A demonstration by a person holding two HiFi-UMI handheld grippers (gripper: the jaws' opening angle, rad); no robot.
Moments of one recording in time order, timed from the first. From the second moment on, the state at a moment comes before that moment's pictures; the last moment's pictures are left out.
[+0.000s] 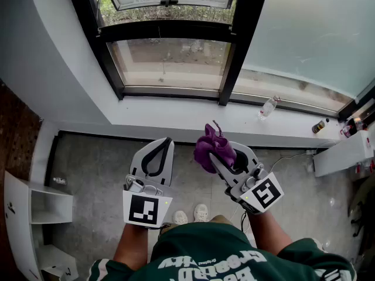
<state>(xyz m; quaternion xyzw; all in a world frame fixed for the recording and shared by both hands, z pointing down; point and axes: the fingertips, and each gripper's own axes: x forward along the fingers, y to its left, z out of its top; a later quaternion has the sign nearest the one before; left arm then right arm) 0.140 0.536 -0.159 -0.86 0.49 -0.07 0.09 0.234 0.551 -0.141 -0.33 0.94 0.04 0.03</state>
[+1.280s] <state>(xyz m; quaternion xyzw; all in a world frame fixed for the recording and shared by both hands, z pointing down) 0.187 0.545 -0.159 -0.85 0.51 -0.08 0.10 0.286 0.557 -0.135 -0.32 0.95 0.03 0.05</state>
